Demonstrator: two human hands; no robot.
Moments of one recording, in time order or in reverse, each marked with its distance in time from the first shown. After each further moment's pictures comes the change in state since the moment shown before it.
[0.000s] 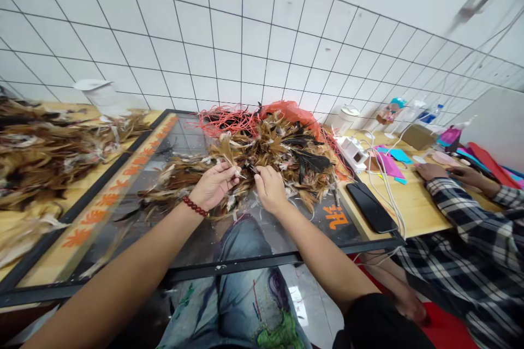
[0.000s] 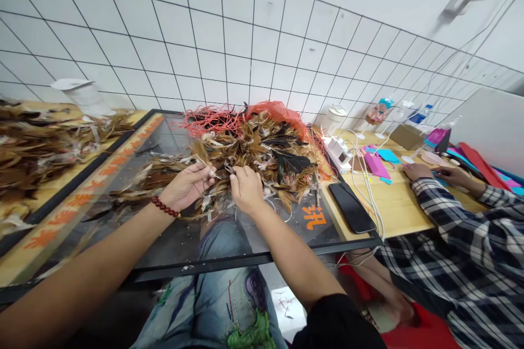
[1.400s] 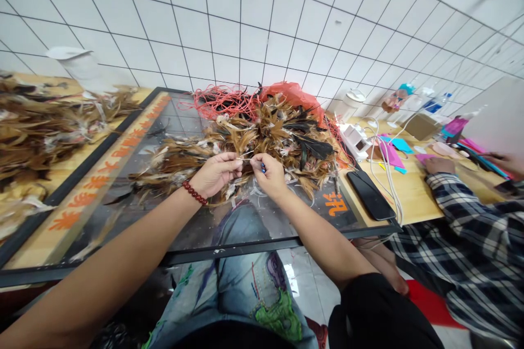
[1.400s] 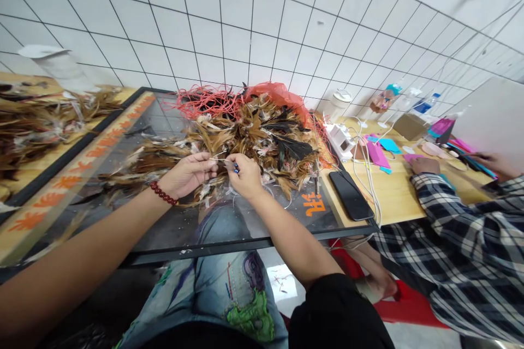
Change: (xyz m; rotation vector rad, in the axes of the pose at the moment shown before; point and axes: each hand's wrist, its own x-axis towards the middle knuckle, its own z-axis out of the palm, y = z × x) left_hand -0.002 -0.010 0.001 0.128 -0.070 -0.072; right_hand 0.003 0.006 0.008 0.299 0.080 -0.027
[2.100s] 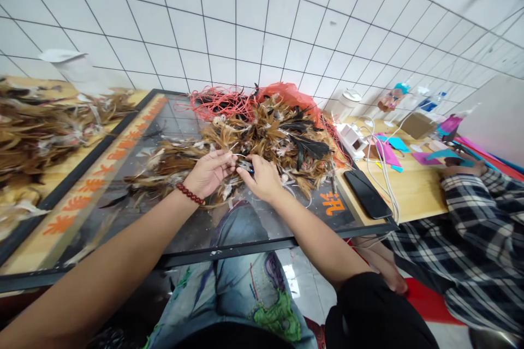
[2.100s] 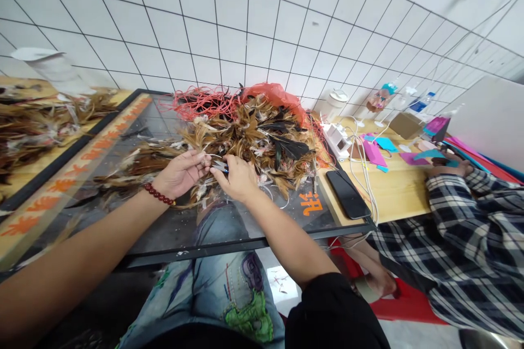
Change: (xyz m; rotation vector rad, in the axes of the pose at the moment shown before) left_hand 0.003 0.003 -0.002 -0.129 0.071 0.072; right_hand 0.001 -0.022 -0.007 -0.307 -0.286 0.141
